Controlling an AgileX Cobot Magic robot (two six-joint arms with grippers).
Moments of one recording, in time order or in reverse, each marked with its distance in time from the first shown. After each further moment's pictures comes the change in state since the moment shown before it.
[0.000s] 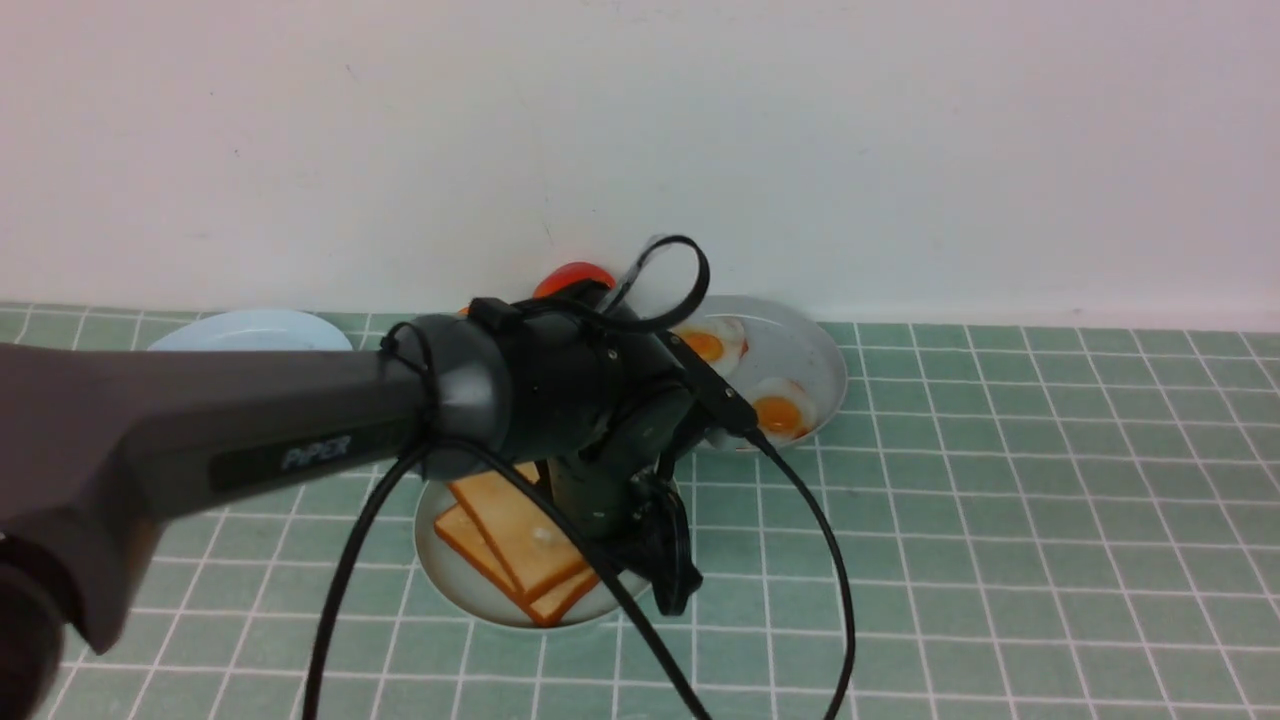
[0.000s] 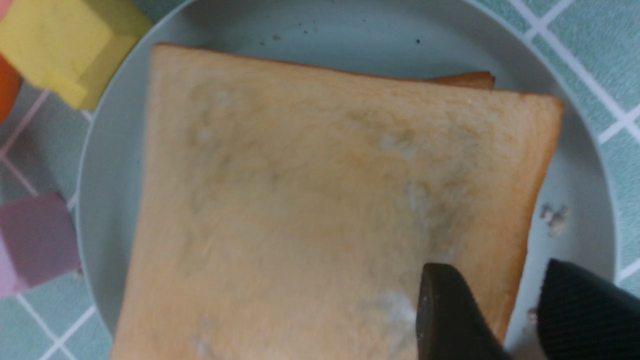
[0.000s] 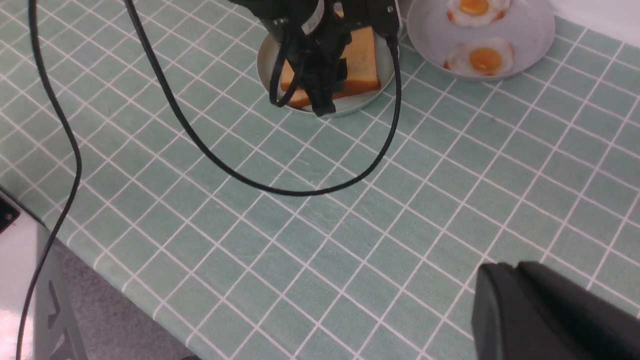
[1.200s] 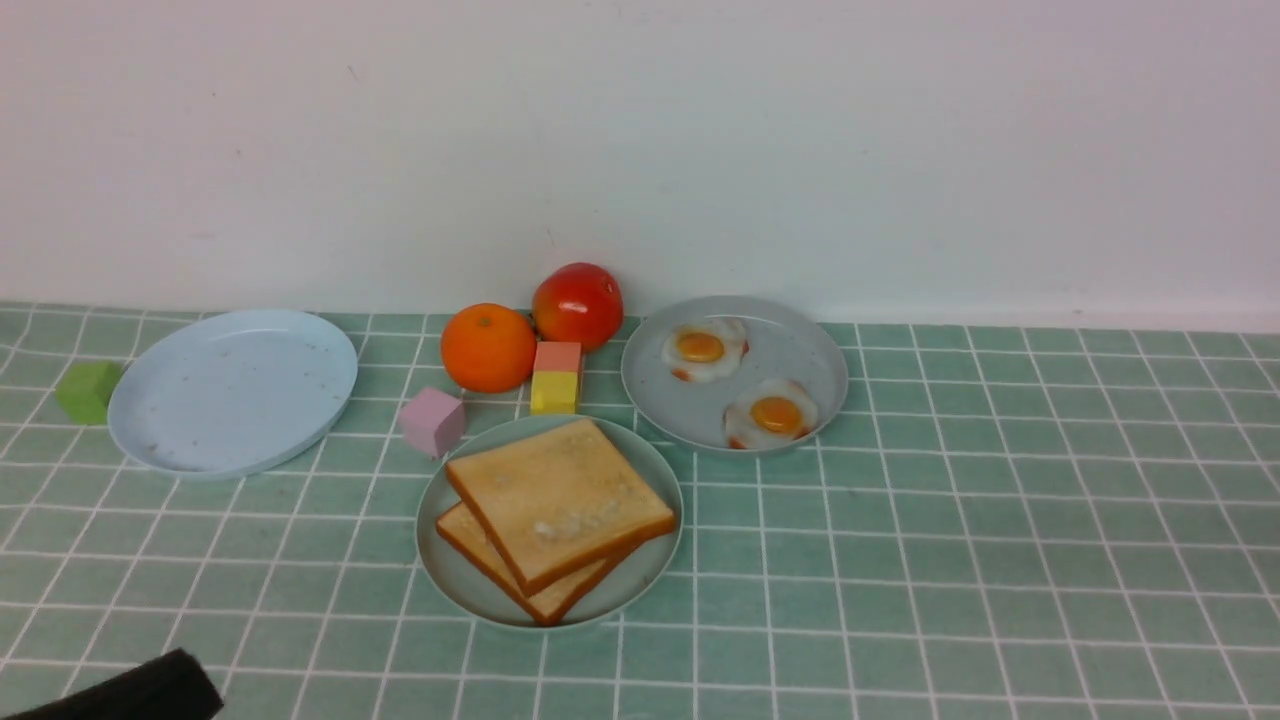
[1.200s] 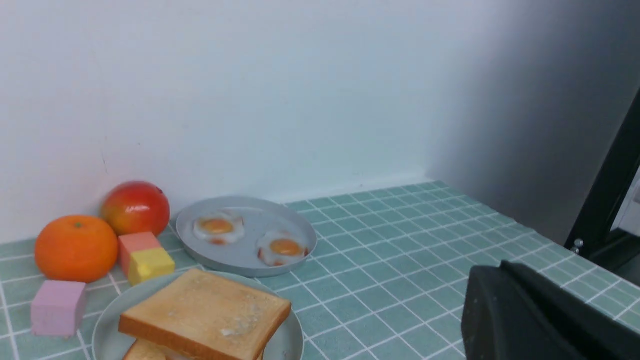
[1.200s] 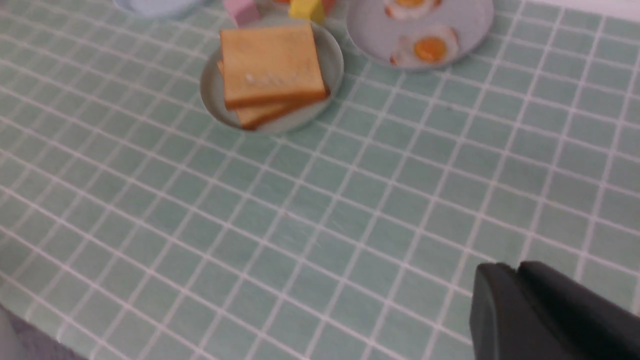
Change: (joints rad) right arm 0.000 -0.132 0.245 -0.114 -0.177 0.211; left arm -0.003 -1.845 1.274 -0.220 -0.748 -0.217
